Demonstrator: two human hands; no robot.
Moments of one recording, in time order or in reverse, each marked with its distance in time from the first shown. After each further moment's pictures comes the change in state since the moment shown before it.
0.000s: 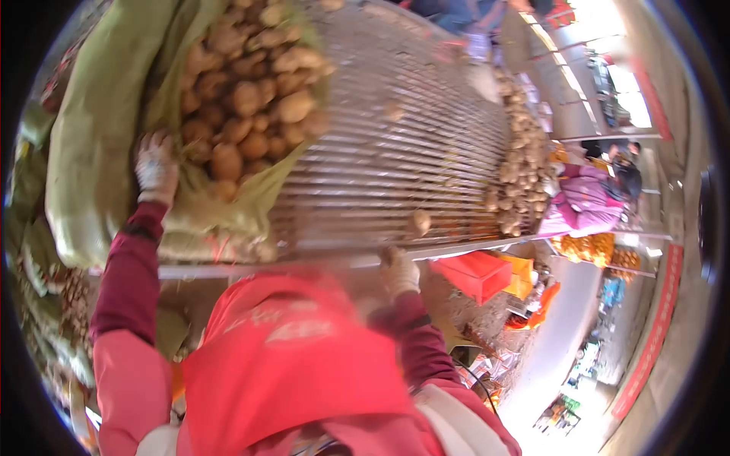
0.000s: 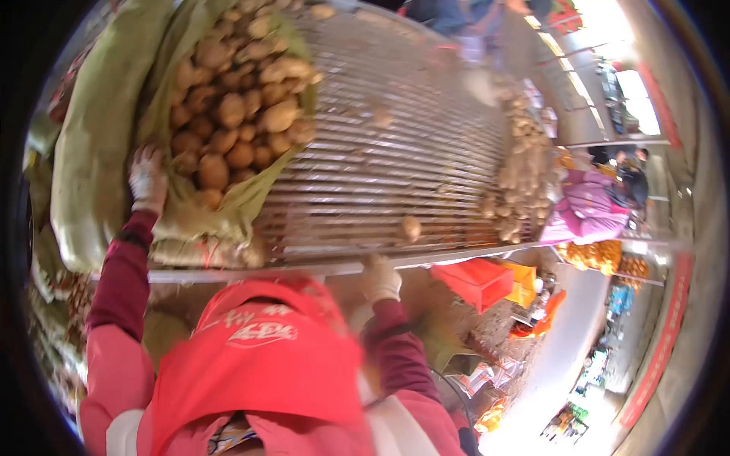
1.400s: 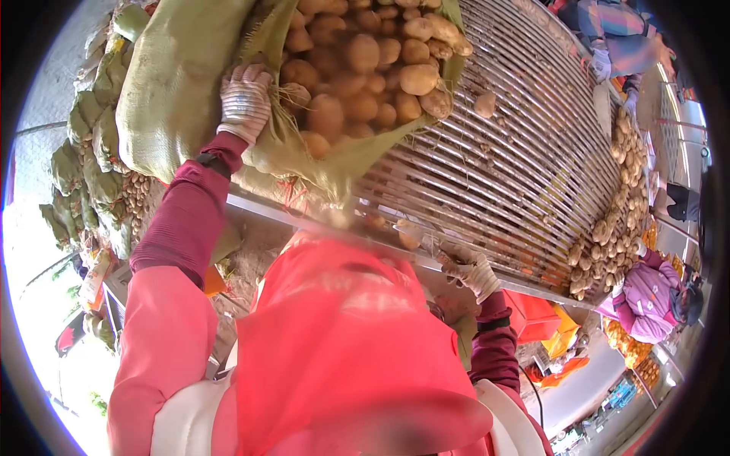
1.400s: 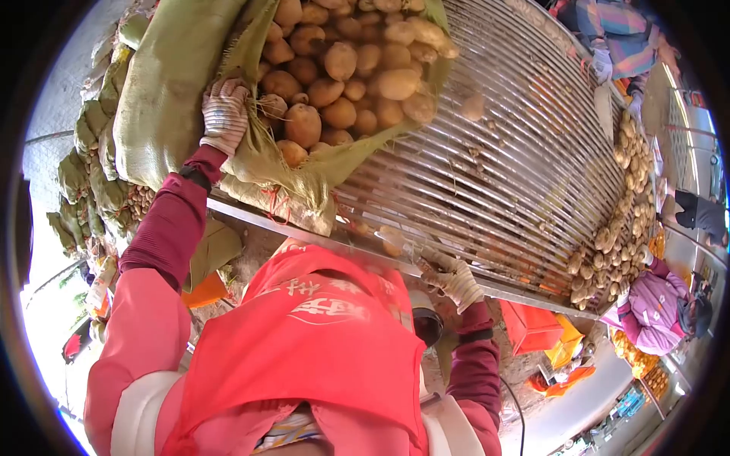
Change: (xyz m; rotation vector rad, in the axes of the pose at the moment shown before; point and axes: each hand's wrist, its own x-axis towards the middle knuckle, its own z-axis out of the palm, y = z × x) left_hand 0.005 0.009 -0.010 0.140 -0.082 -0.004; right_hand 0.080 0.001 -0.043 0.787 -0.961 -0.011
